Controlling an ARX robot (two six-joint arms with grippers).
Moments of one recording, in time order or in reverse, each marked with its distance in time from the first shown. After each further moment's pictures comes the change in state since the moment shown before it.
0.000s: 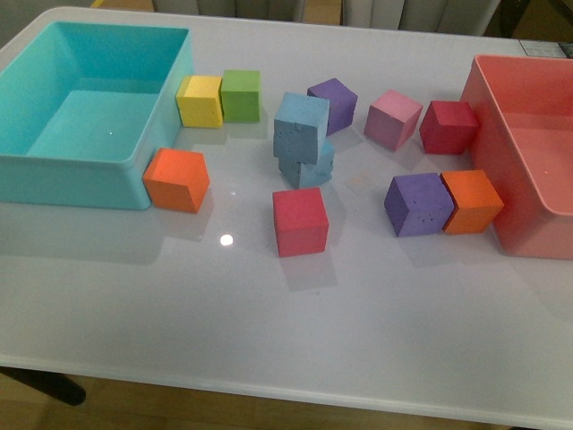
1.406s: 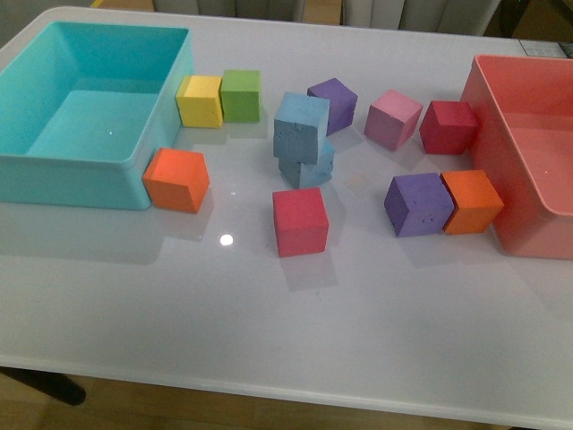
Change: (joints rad) left arm 0.029 -0.782 -0.017 -0.768 0.010 0.000; right arm 0.000 0.000 0.000 0.000 0.000 0.000
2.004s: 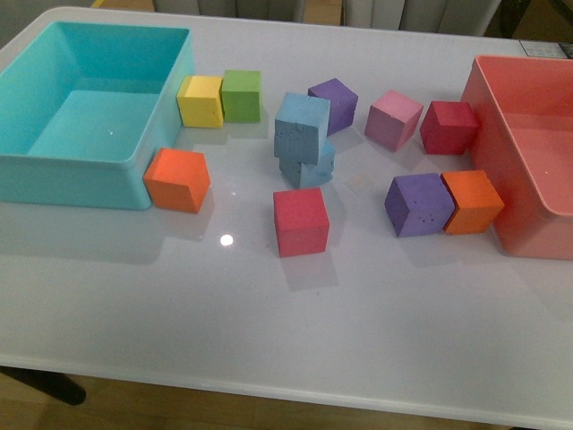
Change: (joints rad) left arm 0.000 -0.041 0.000 -0.016 0.000 0.000; right arm 0.000 0.000 0.000 0.000 0.000 0.000
